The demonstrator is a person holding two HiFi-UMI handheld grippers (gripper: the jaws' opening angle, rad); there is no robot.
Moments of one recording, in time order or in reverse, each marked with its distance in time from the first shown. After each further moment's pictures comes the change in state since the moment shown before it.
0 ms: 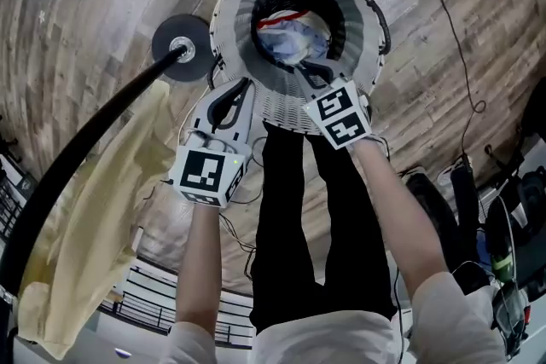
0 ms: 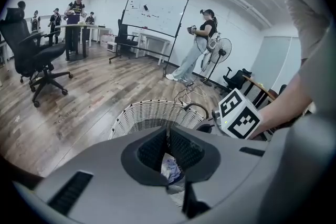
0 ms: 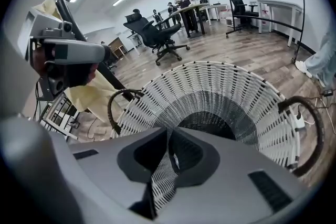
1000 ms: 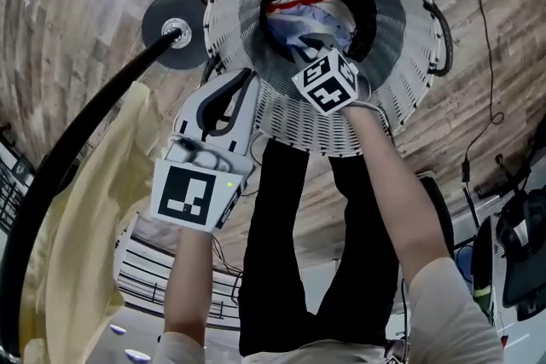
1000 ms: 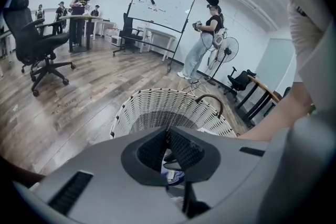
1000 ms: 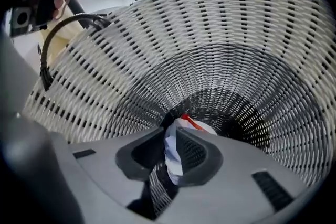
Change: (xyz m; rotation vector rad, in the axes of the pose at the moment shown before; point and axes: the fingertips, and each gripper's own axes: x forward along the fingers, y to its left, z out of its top) left arm 0.039 0.042 -0.027 -0.056 0.031 0.008; right arm 0.166 -0.022 -0.071 -0.120 0.177 0.052
